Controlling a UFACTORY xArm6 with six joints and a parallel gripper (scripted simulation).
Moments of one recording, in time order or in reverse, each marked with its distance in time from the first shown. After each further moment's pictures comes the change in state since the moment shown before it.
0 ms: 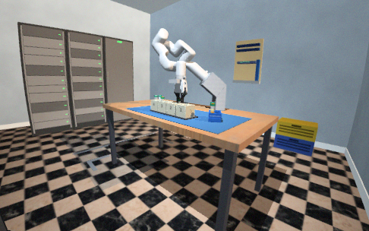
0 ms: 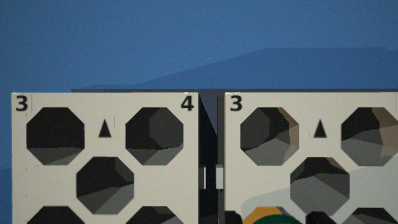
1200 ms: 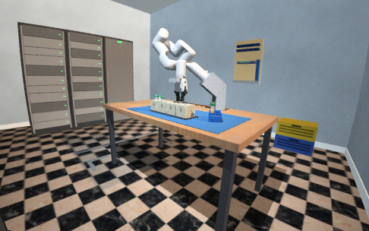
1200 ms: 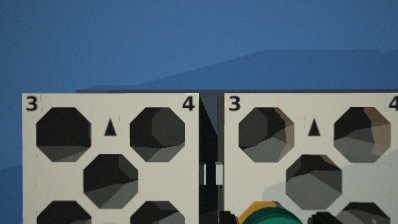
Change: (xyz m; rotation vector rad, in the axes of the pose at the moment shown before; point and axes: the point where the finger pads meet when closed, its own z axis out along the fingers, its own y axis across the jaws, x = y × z) arm 0.000 0.000 -0.009 0.000 0.000 0.000
